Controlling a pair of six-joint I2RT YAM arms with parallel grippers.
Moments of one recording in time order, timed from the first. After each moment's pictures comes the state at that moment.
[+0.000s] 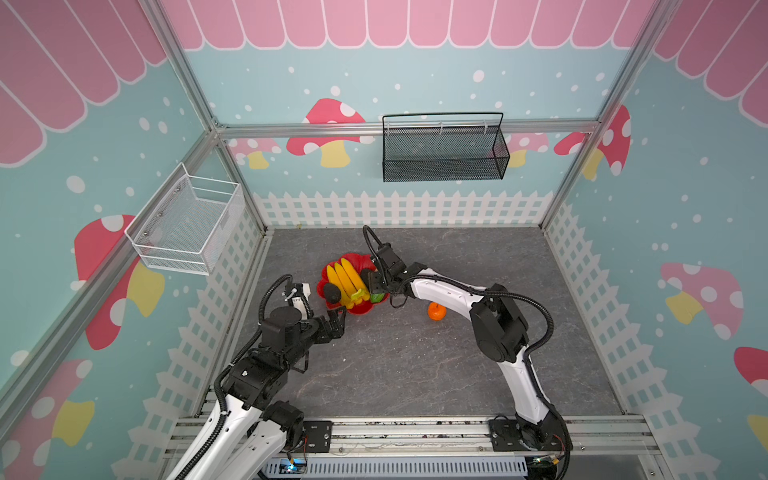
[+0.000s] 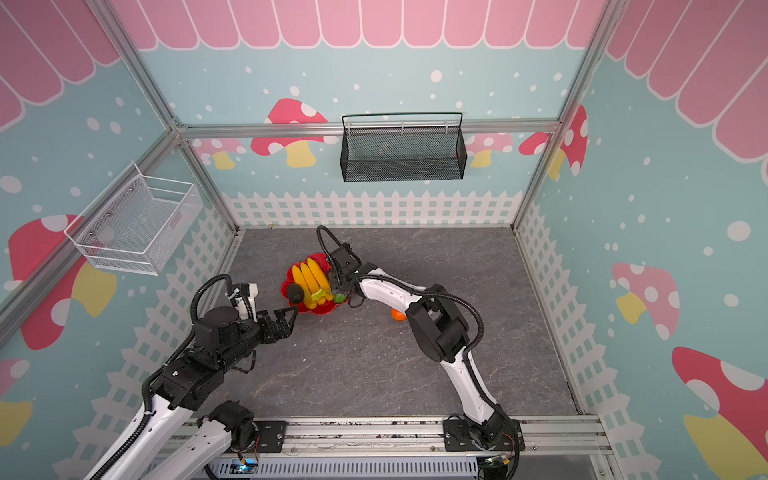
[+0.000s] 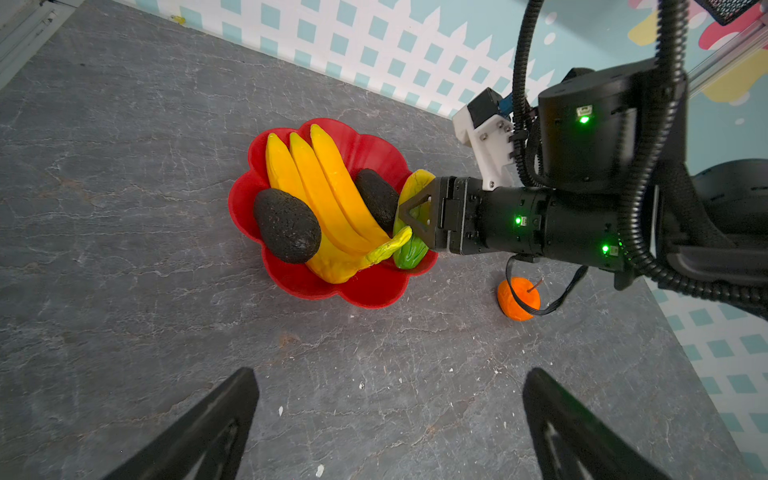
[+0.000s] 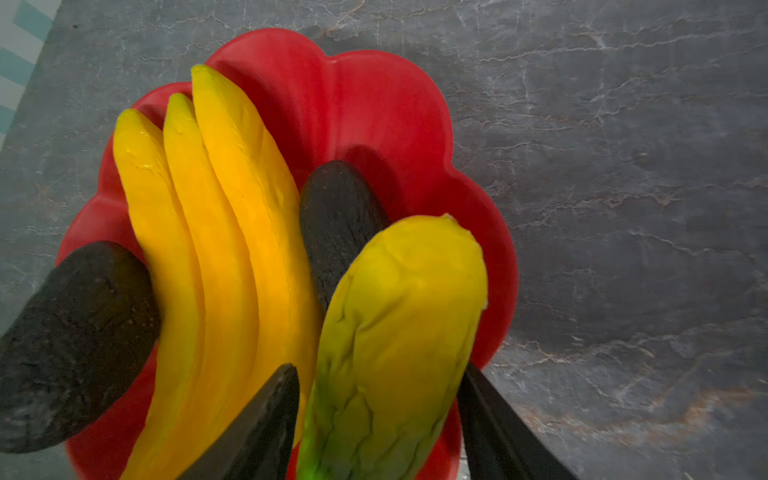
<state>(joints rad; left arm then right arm) -0.39 0.60 0.66 -0.55 -0.05 -0.50 0.79 2.21 1.80 -0.48 0.18 0.52</state>
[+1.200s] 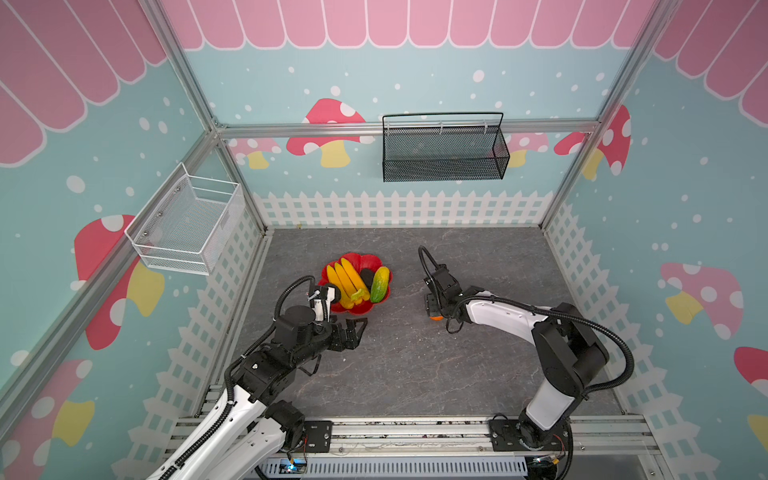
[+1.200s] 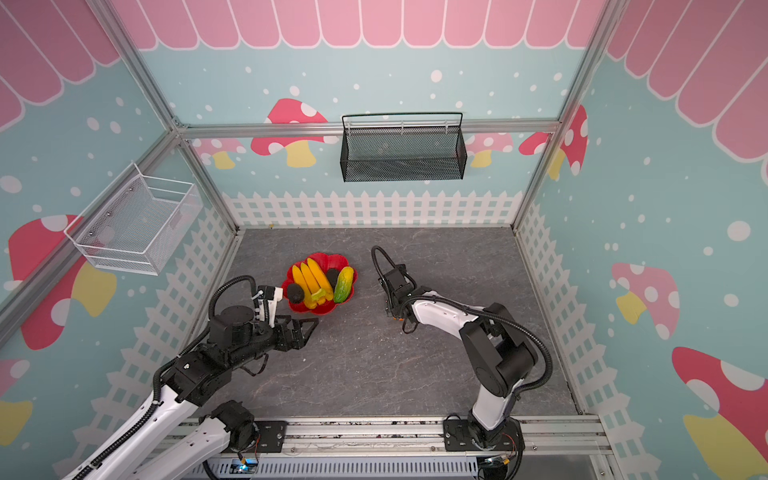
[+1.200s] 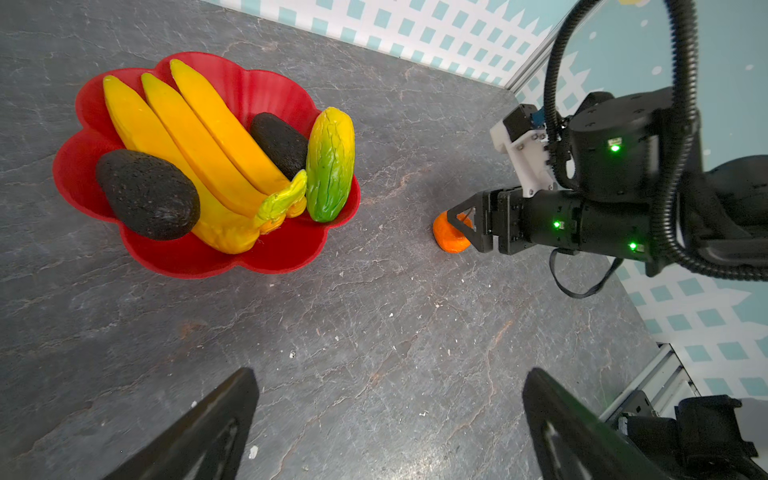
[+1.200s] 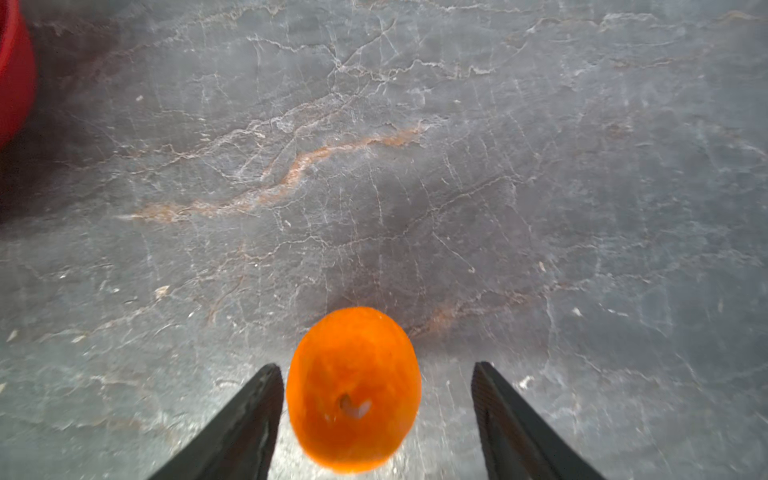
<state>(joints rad) -0.51 0.66 0.66 -0.52 0.10 -0.48 0.63 1.74 1.07 -0.38 0.32 0.44</state>
